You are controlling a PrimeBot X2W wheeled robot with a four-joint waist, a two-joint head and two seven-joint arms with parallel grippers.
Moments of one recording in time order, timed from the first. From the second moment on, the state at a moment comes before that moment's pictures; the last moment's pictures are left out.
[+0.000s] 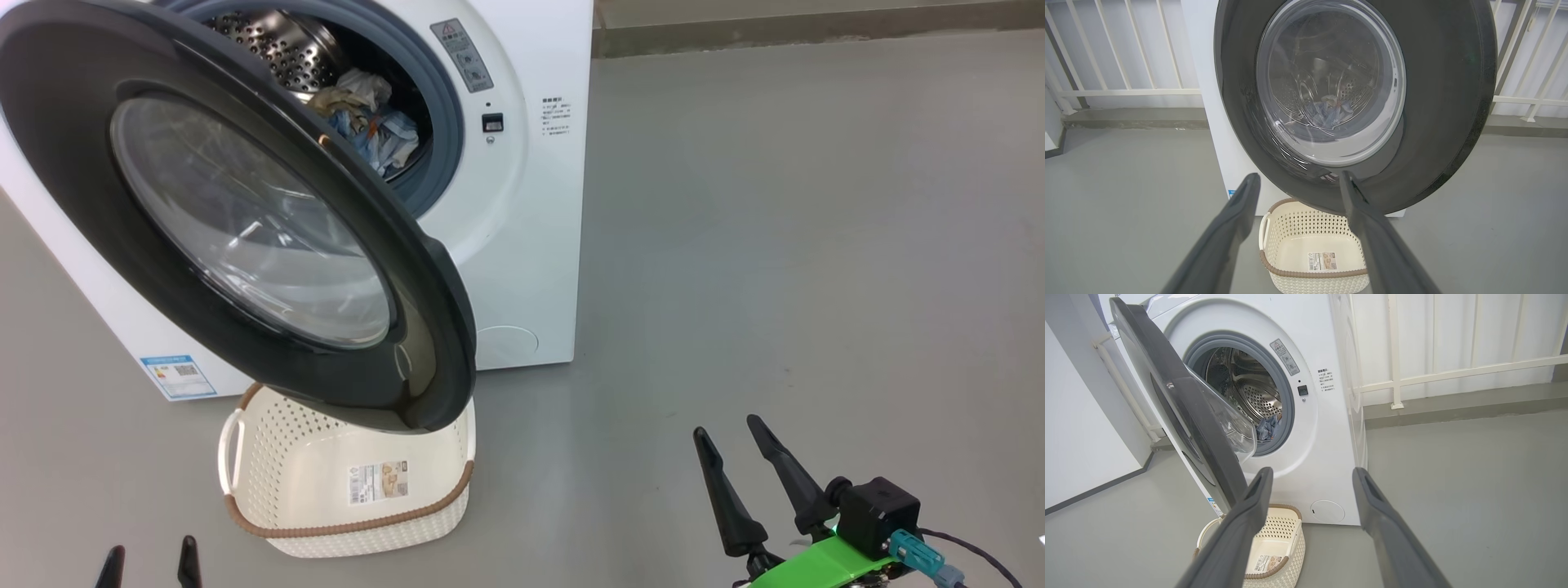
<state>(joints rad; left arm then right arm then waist) 0.23 0.06 0.14 0.03 -0.18 -0.13 -0.25 -0.04 -0.05 0.15 0.18 0.30 0.13 -0.26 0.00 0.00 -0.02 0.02</state>
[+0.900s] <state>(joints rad) 0.23 0.05 0.14 0.01 -0.17 -0.13 -0.25 -0.04 -0.05 0.12 0.20 0.24 0.13 -0.26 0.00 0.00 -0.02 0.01</state>
